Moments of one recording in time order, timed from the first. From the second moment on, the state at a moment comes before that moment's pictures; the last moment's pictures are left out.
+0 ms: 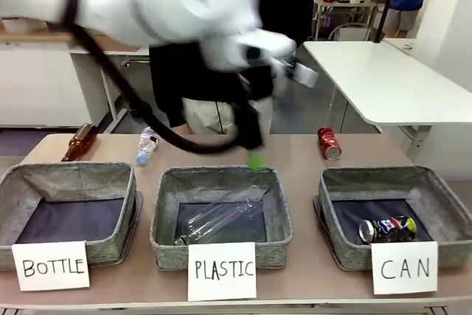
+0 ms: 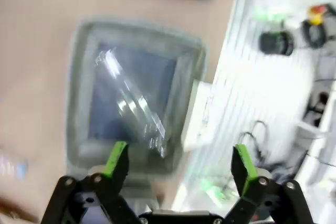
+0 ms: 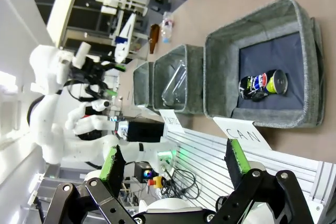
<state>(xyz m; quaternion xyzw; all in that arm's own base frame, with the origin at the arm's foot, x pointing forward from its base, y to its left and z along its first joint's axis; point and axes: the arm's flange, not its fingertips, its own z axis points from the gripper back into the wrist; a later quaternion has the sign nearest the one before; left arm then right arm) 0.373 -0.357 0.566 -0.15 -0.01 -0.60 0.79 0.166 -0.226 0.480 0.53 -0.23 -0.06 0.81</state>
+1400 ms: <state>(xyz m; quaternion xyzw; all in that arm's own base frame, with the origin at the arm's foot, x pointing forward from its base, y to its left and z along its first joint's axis) 0.356 0.110 0.608 -0.51 -0.13 -0.18 0.83 0.167 -0.226 0.480 0.53 -0.23 -0.06 0.81</state>
